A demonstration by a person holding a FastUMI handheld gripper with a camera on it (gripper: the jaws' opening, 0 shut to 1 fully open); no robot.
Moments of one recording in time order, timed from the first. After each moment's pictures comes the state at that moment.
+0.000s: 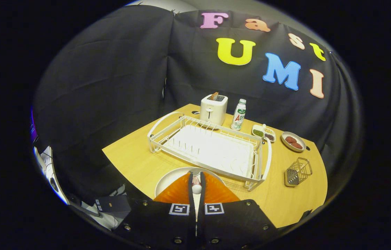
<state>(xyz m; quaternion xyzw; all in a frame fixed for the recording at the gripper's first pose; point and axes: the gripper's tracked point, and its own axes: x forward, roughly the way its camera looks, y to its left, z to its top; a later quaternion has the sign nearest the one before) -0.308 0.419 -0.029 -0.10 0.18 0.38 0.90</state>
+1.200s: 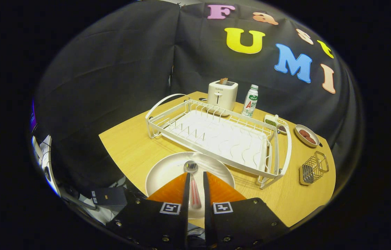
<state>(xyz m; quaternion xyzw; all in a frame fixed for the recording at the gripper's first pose) -0.288 0.426 -0.069 -0.12 0.20 0.41 0.88</state>
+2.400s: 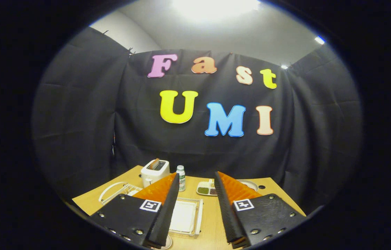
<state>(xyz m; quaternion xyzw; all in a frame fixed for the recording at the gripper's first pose) -0.168 0.290 0.207 0.02 -0.03 0.19 0.98</state>
